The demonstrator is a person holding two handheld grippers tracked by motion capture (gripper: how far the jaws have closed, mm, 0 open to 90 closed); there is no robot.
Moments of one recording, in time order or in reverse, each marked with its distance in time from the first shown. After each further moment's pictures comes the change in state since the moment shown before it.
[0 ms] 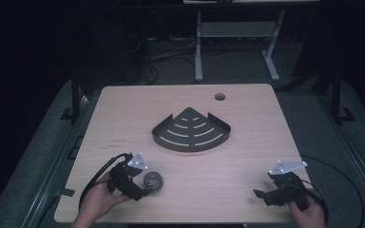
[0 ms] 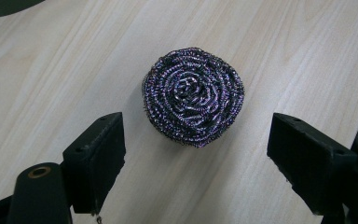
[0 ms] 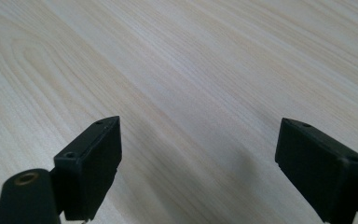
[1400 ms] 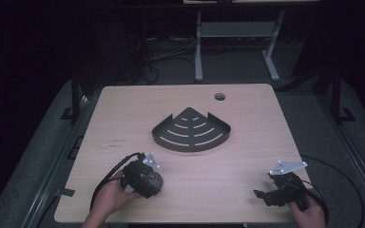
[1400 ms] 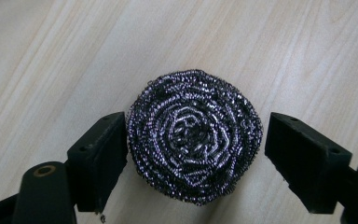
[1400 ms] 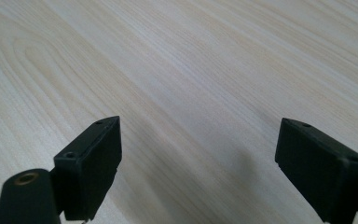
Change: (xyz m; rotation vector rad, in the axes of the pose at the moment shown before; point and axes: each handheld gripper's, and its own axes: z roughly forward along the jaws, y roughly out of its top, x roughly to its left) left arm 0.002 0.018 0.033 0.059 -0.024 0.001; right arm 0.000 -0.001 0.000 -0.002 0.001 0.001
